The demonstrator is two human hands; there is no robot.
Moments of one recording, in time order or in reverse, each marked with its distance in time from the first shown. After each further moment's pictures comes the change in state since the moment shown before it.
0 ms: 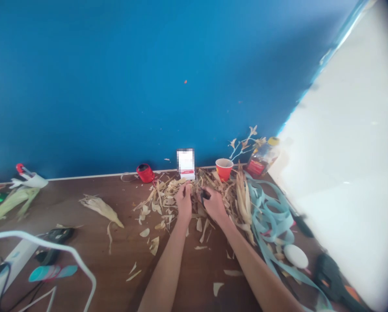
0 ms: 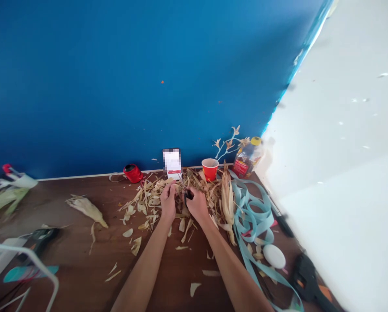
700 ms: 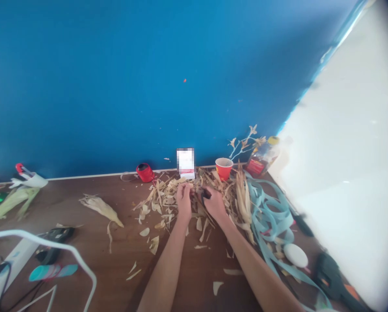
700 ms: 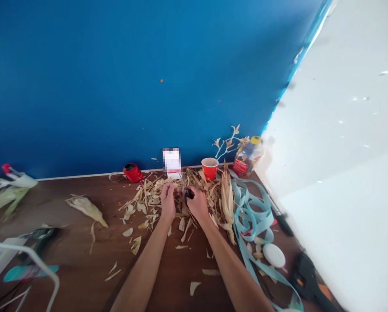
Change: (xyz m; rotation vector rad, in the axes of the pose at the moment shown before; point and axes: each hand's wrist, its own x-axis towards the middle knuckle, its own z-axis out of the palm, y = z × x) left_hand 0.000 0.000 0.002 -0.088 -0.054 -0.025; right_hand 0.001 0.005 0.000 -0.044 0.015 -0.012
